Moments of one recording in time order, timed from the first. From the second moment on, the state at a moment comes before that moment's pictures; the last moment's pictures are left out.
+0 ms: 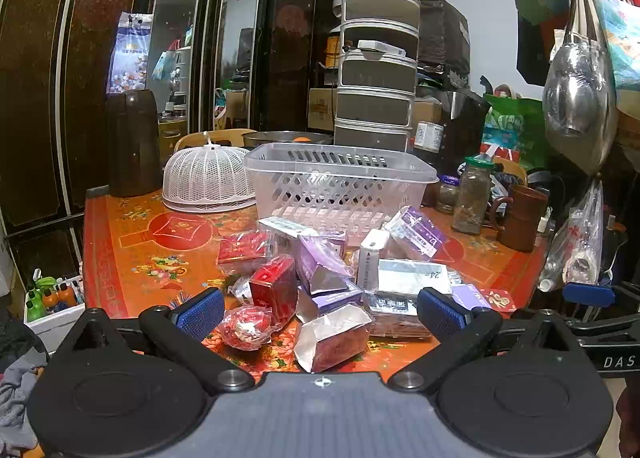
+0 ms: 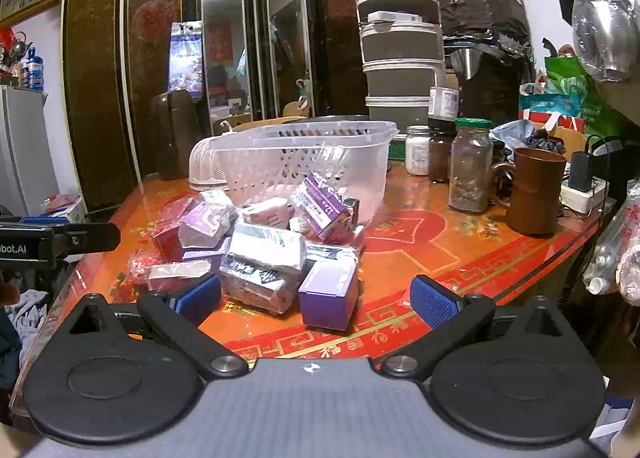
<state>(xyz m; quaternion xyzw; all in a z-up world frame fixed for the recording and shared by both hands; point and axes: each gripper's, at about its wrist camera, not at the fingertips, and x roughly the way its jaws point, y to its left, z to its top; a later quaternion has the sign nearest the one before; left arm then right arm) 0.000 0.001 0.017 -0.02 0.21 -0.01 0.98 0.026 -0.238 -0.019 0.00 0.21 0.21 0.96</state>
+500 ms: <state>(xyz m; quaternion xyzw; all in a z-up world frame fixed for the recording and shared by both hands) 0.000 0.003 0.015 -0.03 0.22 0.00 0.98 0.026 -0.236 -0.012 -0.01 0.21 0.21 0.95</state>
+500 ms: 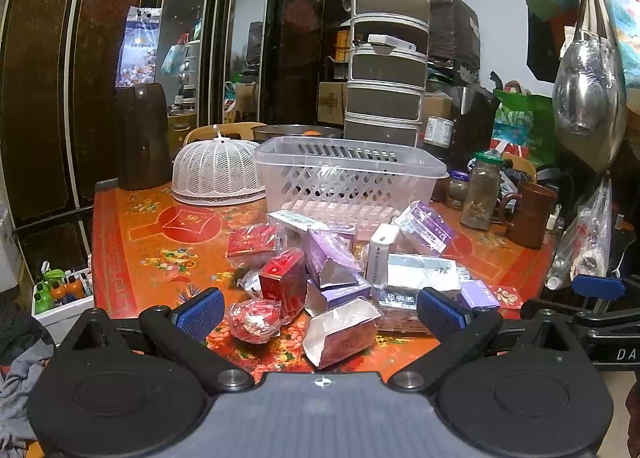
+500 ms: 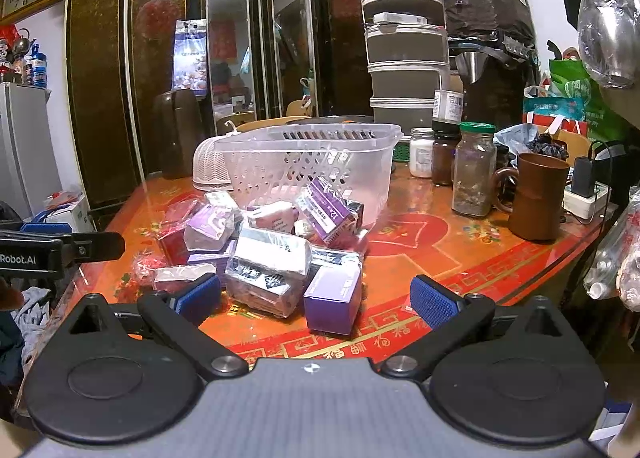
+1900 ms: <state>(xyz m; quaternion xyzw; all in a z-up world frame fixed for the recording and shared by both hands) 0.001 0.005 0.013 -0.03 0.22 0.01 0.98 0.028 -0.236 -0.016 0.00 0.22 0.22 0.95</state>
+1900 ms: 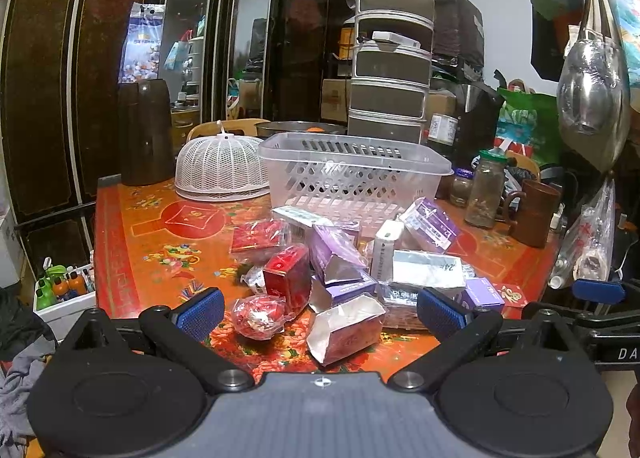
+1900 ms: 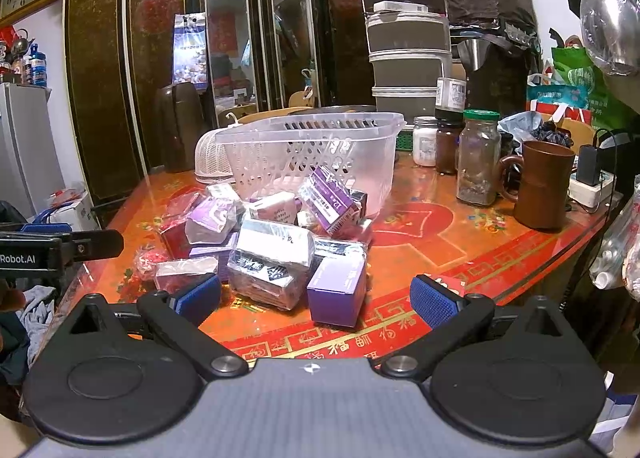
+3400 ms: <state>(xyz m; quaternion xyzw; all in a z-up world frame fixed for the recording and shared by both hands) 0.058 -0.001 -0.044 0.01 0.27 -0.05 0.96 0.082 -0.231 -0.069 0.00 0.25 0.23 0.94</state>
